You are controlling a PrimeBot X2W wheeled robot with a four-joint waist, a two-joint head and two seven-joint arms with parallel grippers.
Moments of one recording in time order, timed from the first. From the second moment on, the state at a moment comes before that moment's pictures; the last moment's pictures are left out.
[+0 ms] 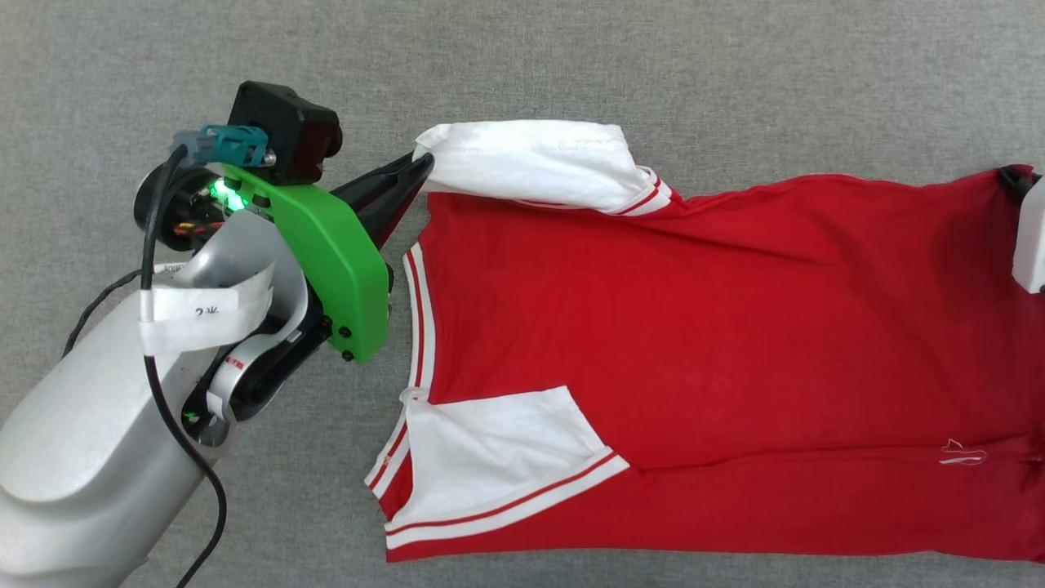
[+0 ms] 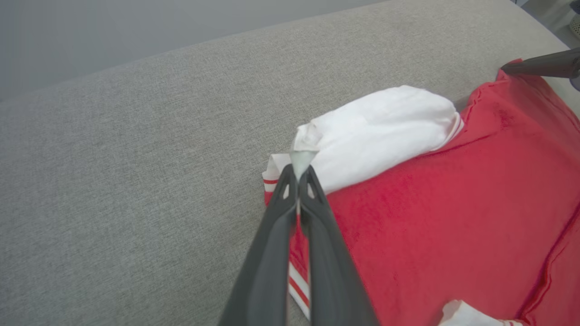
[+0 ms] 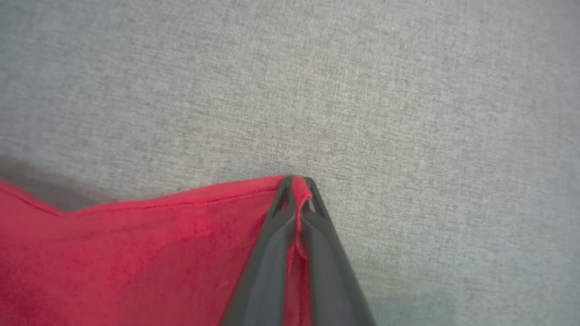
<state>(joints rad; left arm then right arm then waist) -0.73 0.63 -0.65 -0.17 -0.83 0.07 0.43 -0.66 -0.55 0.15 0.37 0.45 0.13 0.62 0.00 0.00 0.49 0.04</state>
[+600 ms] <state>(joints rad) -0.54 0.63 -0.67 -0.13 -0.85 0.08 0.33 -0.44 -0.52 0.01 0.33 0.53 0.13 0.29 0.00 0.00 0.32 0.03</state>
